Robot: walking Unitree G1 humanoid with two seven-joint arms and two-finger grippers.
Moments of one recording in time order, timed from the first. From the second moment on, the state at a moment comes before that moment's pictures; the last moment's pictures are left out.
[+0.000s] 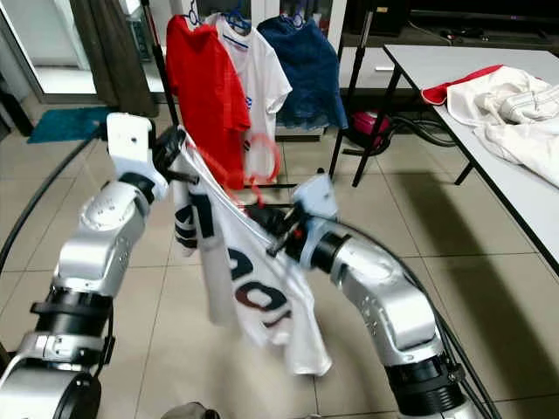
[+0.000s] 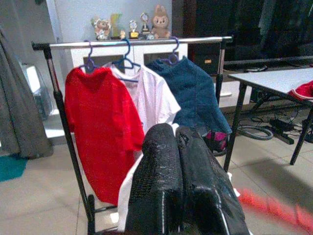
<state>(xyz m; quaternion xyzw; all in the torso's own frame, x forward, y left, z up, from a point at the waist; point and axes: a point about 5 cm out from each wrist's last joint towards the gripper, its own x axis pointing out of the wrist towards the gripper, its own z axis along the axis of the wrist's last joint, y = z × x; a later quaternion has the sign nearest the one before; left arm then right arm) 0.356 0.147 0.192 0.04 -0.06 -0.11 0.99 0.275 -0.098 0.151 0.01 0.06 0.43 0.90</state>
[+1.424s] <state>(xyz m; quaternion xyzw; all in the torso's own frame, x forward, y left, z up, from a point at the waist) 0.335 0.130 0.185 0.16 -0.02 -0.33 0.93 0.285 -0.109 0.144 0.01 0.09 0.38 0.92</state>
